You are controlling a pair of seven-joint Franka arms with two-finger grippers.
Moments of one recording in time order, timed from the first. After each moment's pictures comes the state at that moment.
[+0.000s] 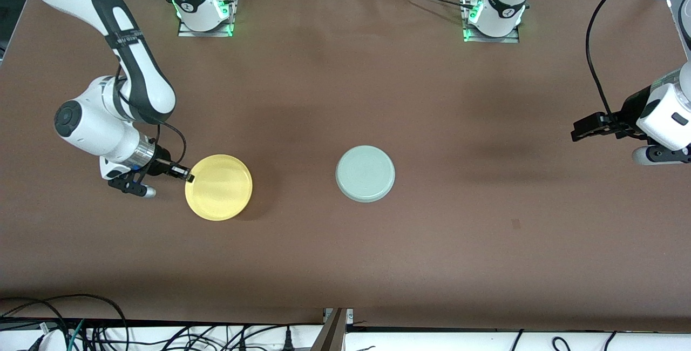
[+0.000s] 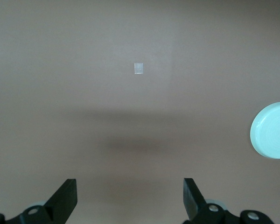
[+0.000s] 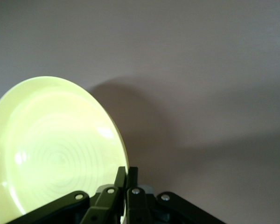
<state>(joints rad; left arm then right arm) 0.09 0.20 -0.10 -1.47 -0.02 1.60 -0.11 -0.02 0.41 0.13 -1.92 0.29 2.41 0.23</state>
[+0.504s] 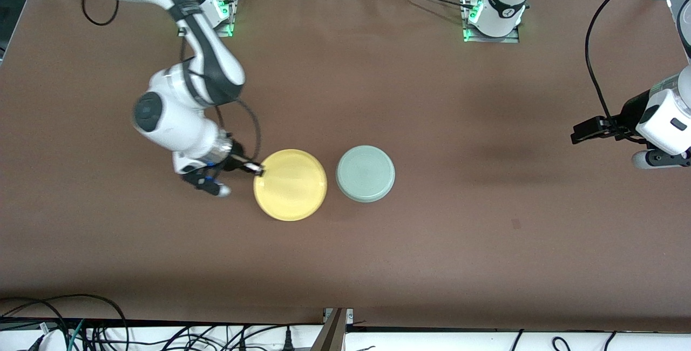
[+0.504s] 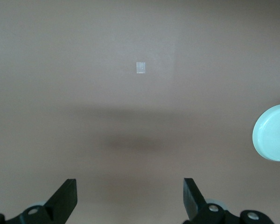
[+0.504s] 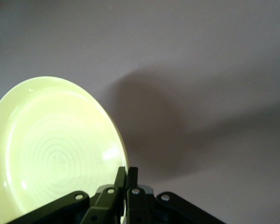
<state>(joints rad) 0.10 0.22 -0.10 -1.47 -0.02 1.61 -0.11 0.31 0.49 0.14 -1.72 0.29 2.36 0.71</state>
